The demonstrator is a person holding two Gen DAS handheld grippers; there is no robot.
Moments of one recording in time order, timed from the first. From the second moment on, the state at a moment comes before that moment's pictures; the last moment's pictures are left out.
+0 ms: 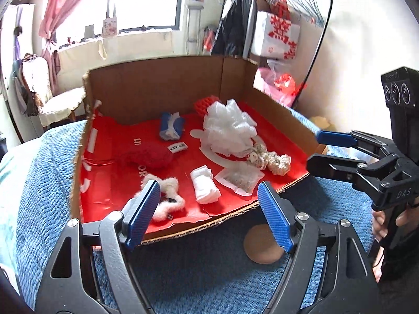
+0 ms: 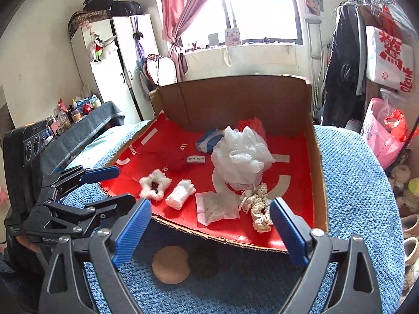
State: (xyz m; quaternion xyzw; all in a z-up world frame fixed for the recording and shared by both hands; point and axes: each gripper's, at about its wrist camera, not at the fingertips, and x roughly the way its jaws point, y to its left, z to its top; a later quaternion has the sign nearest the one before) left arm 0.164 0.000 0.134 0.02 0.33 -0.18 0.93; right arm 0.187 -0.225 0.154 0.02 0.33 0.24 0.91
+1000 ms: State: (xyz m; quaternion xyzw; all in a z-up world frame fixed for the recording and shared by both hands) left arm 0.052 0.009 0.108 -0.02 0.23 -0.11 0.97; right arm 0.077 -0.234 0.126 0.00 0.26 0.10 0.96
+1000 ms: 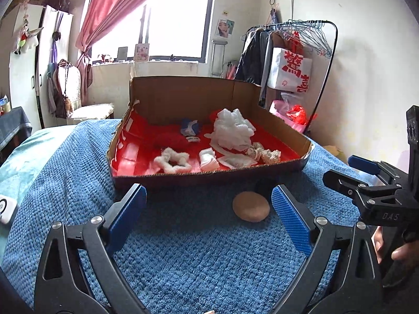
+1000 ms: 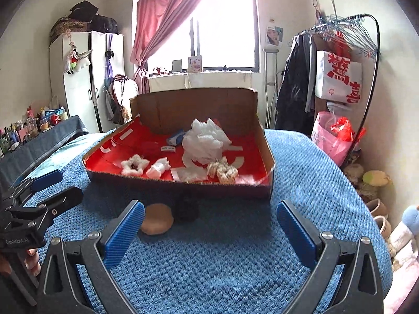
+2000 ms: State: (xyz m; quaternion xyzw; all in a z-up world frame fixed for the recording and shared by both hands) left arm 0.061 0.007 0.068 -0.02 0.30 -0.11 0.95; right arm 0.085 -0.234 0.081 0.02 0.30 0.10 0.95
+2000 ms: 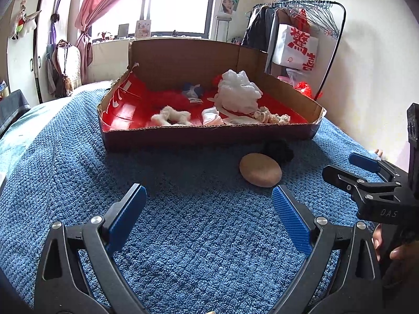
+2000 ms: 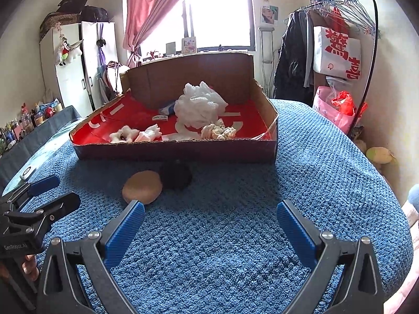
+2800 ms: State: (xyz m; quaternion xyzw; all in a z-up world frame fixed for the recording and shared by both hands) left arm 0.099 -0.015 0.072 -0.01 0.35 -0.18 0.92; right arm 0.134 -0.238 0.084 0.05 0.35 0.15 0.92
